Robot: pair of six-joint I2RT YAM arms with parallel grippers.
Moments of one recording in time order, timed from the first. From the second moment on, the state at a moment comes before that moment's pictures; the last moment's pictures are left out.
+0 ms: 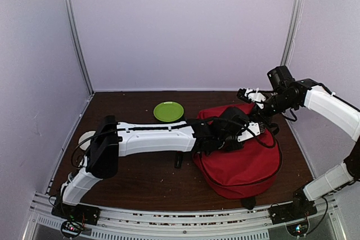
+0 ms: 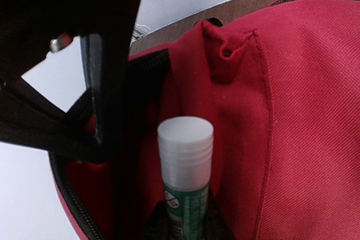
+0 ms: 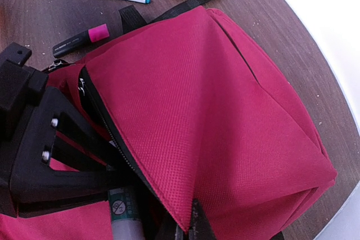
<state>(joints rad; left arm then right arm) -1.24 2.40 2.14 -0.29 -0.39 0.57 0.33 1.36 1.21 -0.81 -0.33 -0.67</state>
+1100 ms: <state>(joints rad) -1.22 2.46 2.07 -0.05 -0.59 0.74 0.33 1.38 1.29 -0.89 -0.38 -0.66</state>
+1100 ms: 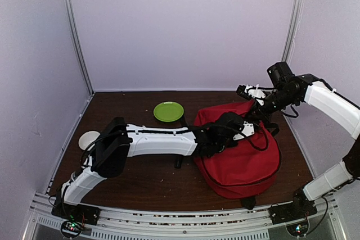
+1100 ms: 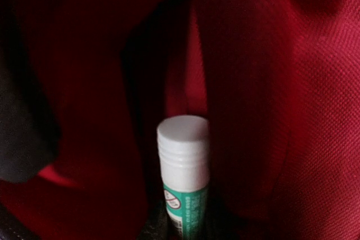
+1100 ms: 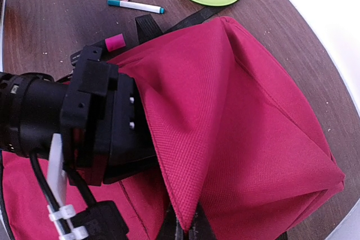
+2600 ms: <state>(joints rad) -1.09 1.82 1.38 -0.57 -0.29 -0.35 0.31 1.39 1.18 -0.73 -0.44 -0.58</state>
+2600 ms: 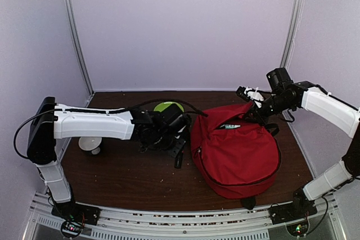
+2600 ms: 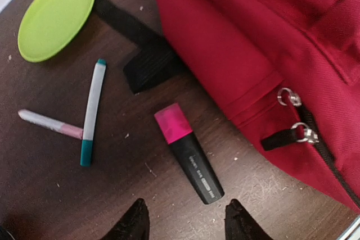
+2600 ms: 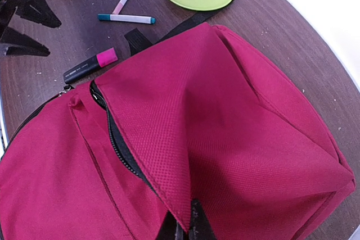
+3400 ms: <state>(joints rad) -0.99 2.14 1.62 -0.77 -0.09 -0.54 0.31 1.38 1.15 -0.70 -0.45 -0.58</state>
